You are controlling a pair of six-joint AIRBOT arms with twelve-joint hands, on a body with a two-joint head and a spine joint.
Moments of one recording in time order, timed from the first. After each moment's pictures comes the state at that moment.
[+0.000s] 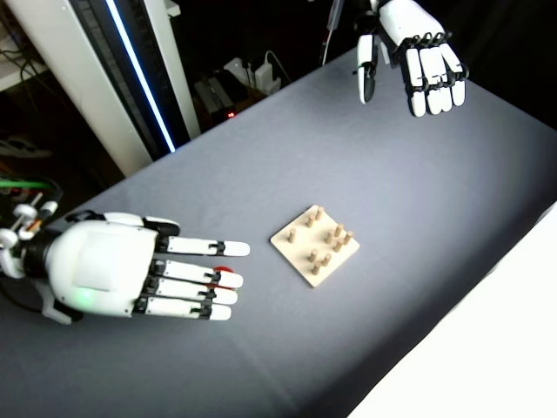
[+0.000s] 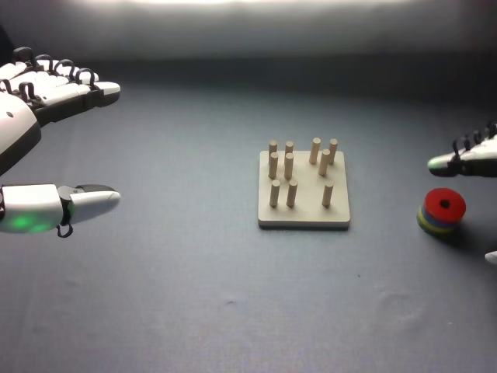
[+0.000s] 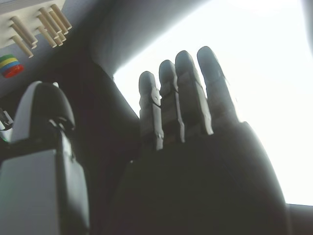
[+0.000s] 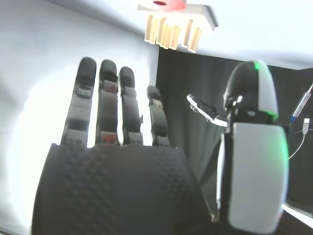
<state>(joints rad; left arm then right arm) 1.08 -0.77 0.97 -0.25 -1.05 0.84 -0.94 -0.91 1.22 -0.14 0.91 -0.52</state>
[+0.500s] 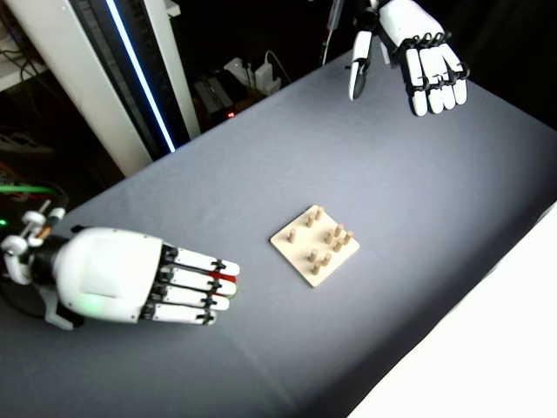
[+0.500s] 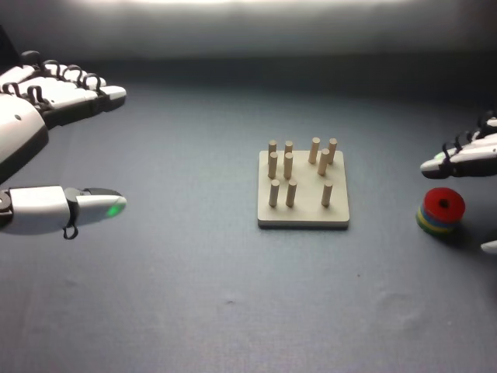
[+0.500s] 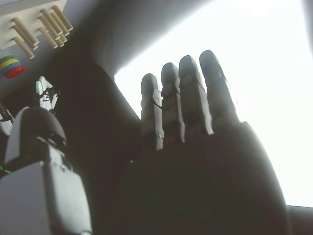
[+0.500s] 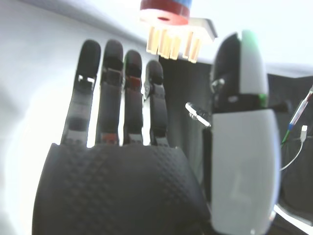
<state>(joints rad) 1.08 -0.79 0.97 -0.24 -1.03 0.84 -0.88 -0.95 1.27 -0.19 0.83 -0.52</state>
